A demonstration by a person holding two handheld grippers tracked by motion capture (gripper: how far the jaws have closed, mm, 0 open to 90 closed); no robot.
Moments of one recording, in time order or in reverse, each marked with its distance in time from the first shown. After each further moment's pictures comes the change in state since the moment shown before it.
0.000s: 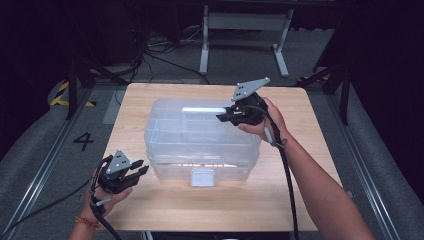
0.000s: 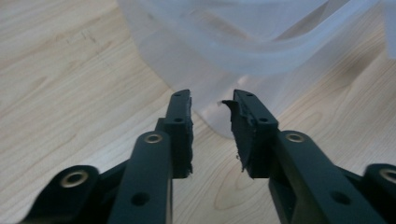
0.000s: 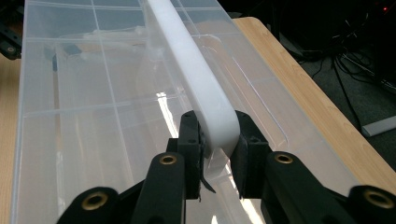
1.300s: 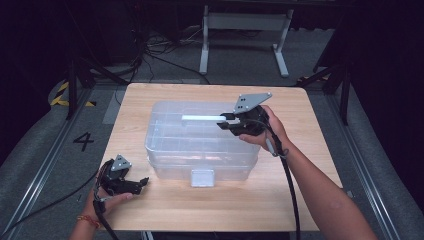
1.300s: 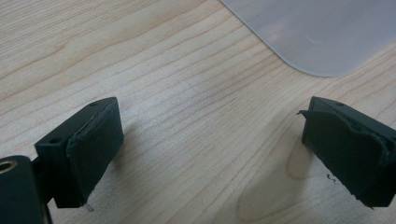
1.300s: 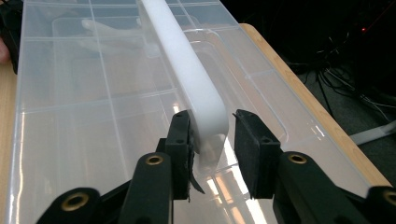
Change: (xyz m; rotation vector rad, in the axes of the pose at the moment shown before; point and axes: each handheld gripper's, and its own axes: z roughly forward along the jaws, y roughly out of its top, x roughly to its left) left arm 0.032 -0.053 0.045 0.148 0.012 -0.134; right arm 0.017 -0.022 0.003 -0.047 -0.051 -0.058
